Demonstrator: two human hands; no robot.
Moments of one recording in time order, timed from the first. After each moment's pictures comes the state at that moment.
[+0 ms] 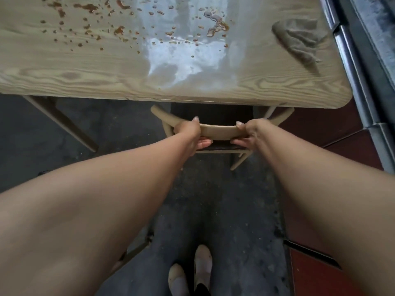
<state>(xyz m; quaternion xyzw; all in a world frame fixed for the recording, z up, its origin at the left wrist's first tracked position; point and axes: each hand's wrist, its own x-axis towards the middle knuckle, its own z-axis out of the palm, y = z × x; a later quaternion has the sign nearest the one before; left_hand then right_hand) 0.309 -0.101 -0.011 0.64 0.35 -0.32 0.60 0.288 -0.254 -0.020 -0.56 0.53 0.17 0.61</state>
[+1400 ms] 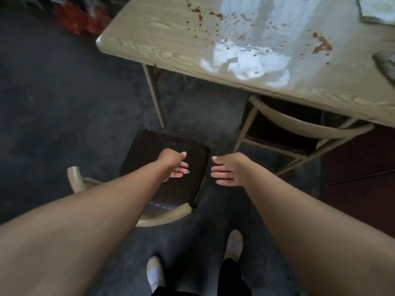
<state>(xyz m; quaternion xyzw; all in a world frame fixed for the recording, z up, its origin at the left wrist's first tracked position) 0.142 0.224 0.060 0.71 0.36 -0.33 0.52 0.143 0.059 0.091 -0.62 0.36 0.44 0.54</state>
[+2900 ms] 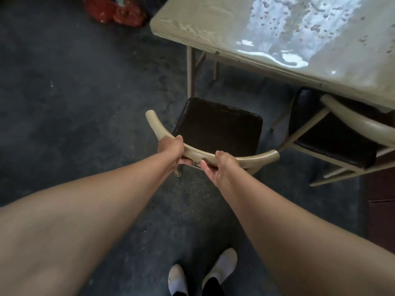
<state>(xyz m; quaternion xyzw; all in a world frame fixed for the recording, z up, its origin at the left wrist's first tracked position) 0.164 0.416 0.000 0.66 0.46 -0.15 0.57 0.152 0.301 0.025 -0.34 0.61 0.25 0.67</state>
